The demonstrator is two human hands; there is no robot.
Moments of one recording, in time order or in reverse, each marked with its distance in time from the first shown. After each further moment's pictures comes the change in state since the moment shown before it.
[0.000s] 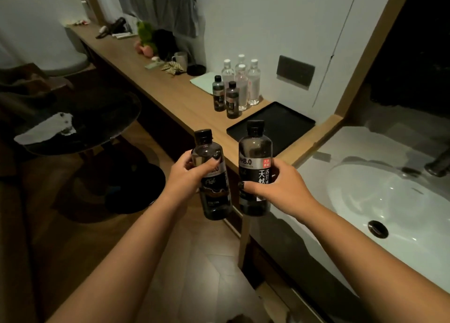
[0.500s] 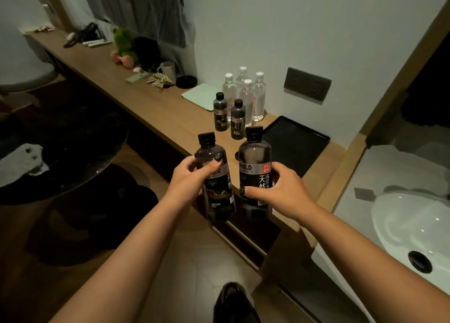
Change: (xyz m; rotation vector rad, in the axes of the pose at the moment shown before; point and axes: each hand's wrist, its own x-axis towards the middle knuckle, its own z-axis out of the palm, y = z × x) left_hand 0.177 0.017 -0.060 0.043 -0.117 -0.057; right_hand 0.156 -0.023 0.059 -0.046 0.066 0.091
